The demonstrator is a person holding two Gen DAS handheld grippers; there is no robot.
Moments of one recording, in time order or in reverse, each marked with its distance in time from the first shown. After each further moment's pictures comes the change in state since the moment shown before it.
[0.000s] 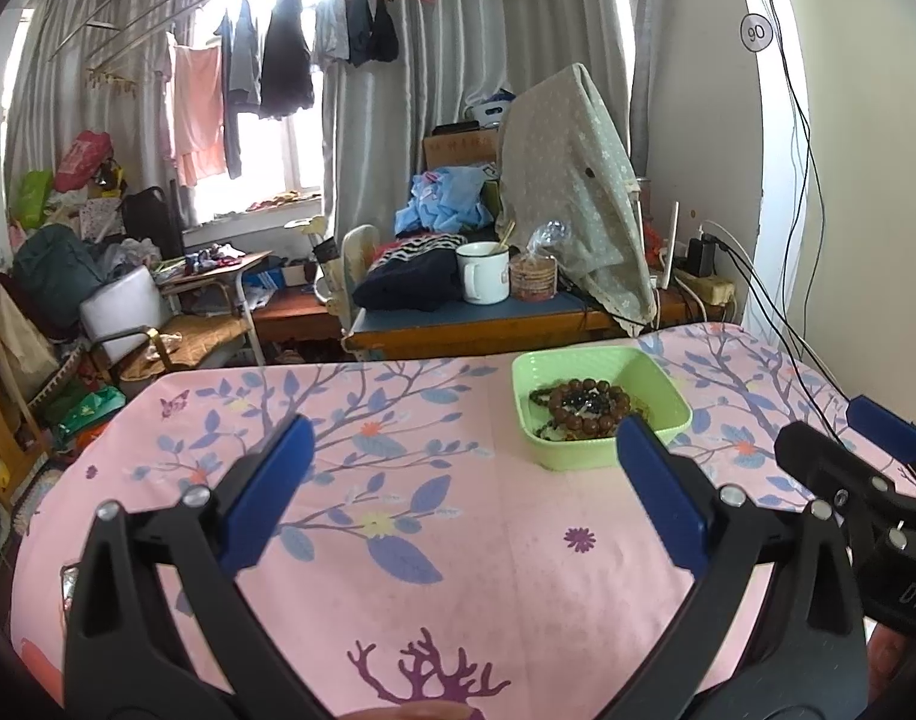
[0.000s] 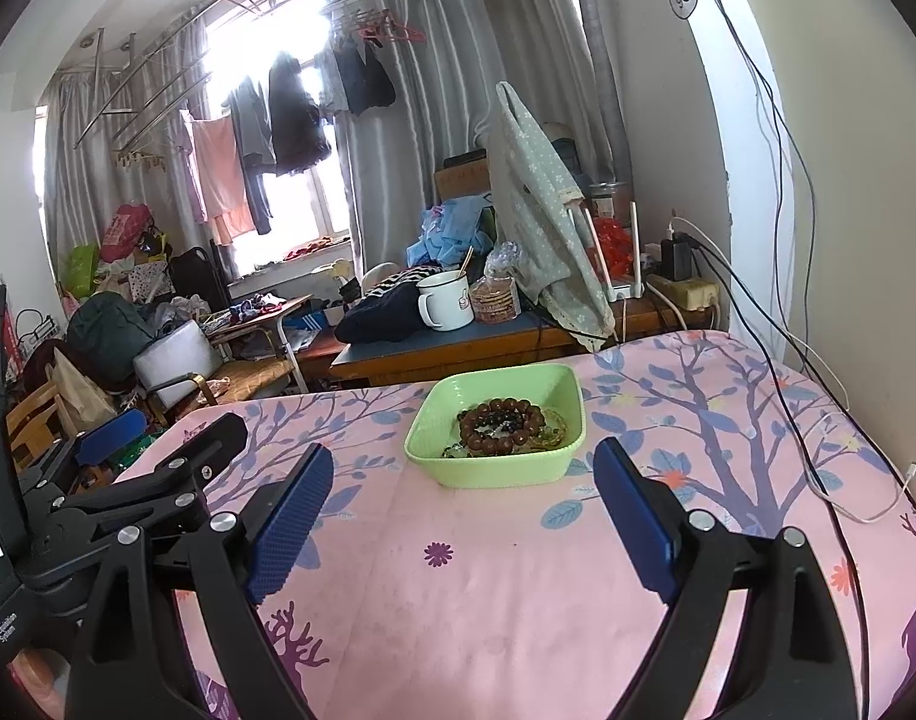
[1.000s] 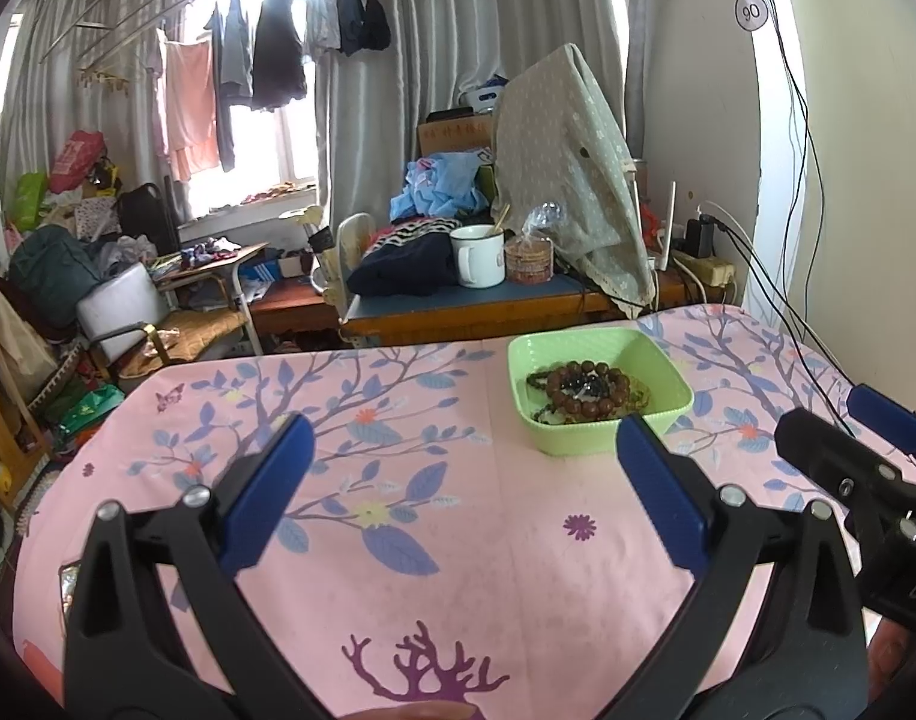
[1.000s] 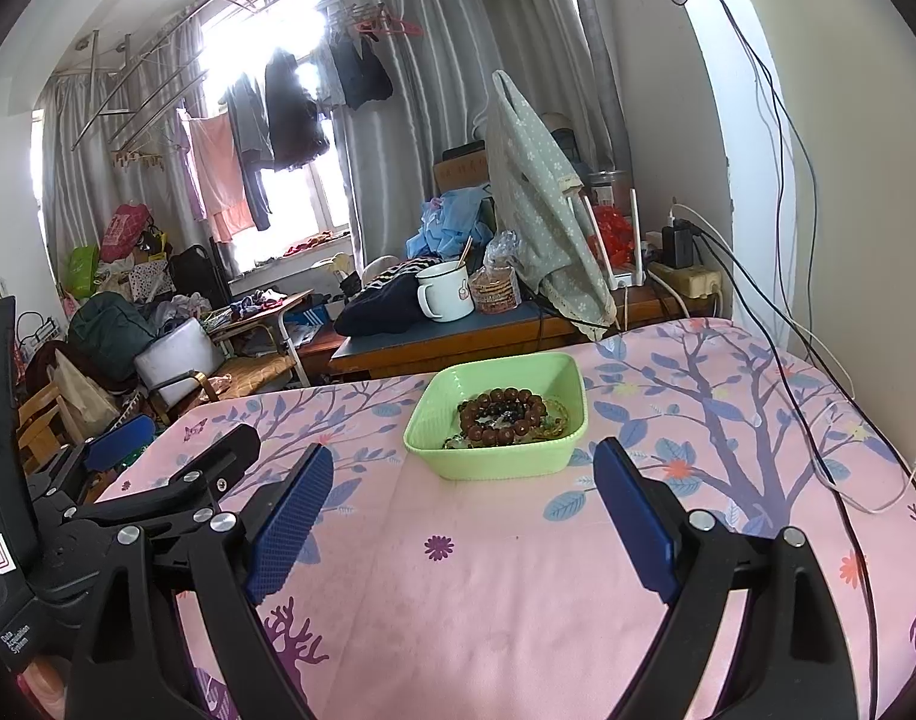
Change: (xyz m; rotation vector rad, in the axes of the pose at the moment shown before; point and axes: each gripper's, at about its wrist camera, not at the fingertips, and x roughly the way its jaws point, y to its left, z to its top) left arm 0.006 -0.003 -0.007 0.008 0.022 0.001; right arm 0.003 -0.001 -0.002 0.008 0.010 0.003
